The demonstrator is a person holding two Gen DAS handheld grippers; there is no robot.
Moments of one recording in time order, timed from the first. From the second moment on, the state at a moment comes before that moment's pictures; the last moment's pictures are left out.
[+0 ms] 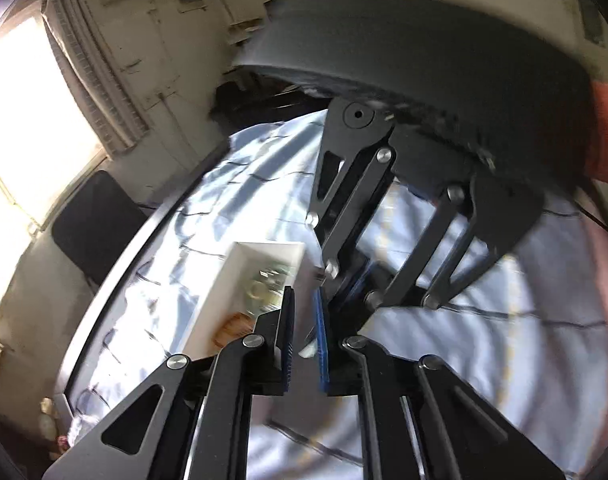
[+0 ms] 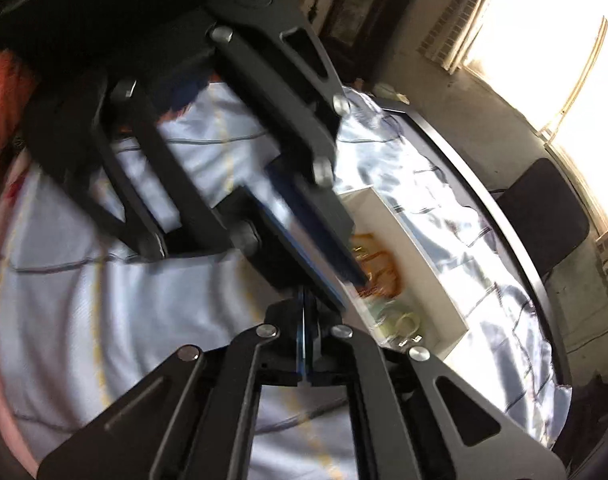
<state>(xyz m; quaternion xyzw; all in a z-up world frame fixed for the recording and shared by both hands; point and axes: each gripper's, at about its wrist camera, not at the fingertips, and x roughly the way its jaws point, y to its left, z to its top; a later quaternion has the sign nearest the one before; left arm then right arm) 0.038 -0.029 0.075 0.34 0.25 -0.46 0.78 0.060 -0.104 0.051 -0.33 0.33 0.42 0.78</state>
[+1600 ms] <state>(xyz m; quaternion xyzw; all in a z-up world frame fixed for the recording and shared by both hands) 0.002 -0.047 -0.026 0.32 0.38 -0.54 0.68 -0.020 -0.146 -0.029 -0.20 0.40 0.43 0.78</state>
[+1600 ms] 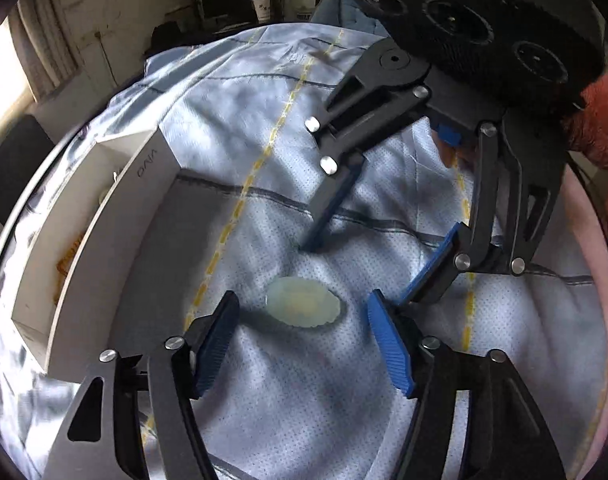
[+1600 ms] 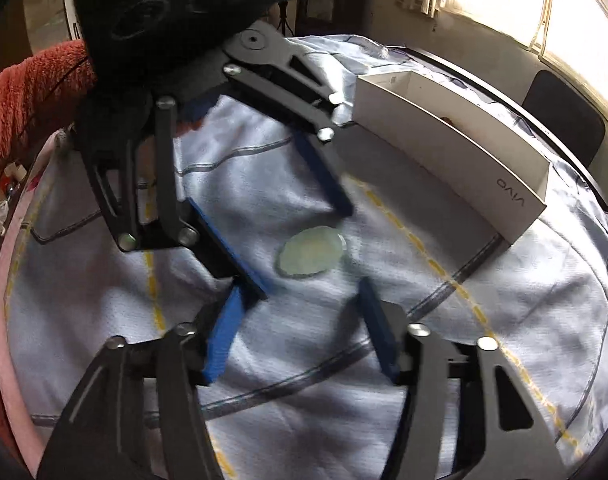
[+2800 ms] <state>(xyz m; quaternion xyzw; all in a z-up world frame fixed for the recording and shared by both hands) 0.016 -0.024 -0.016 0.30 0.42 -0.47 0.71 -0.011 -0.149 -0.023 -0.19 0.39 0.44 0.79</state>
